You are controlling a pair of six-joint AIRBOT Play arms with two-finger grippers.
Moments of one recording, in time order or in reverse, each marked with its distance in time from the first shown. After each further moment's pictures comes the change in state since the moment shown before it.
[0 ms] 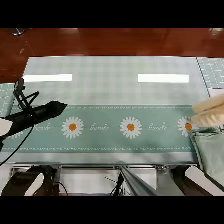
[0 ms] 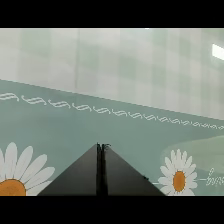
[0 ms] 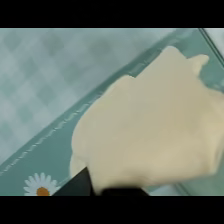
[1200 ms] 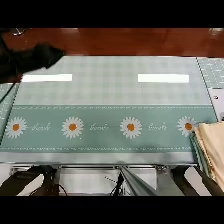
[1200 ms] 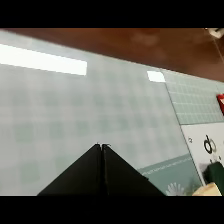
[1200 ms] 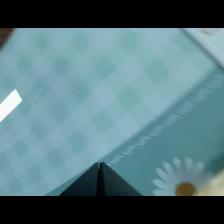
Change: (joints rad) left arm -0.069 -0.351 0.698 -0.150 -0.109 0.121; right arm 0.164 0.178 -0.358 0.123 -0.475 -0.064
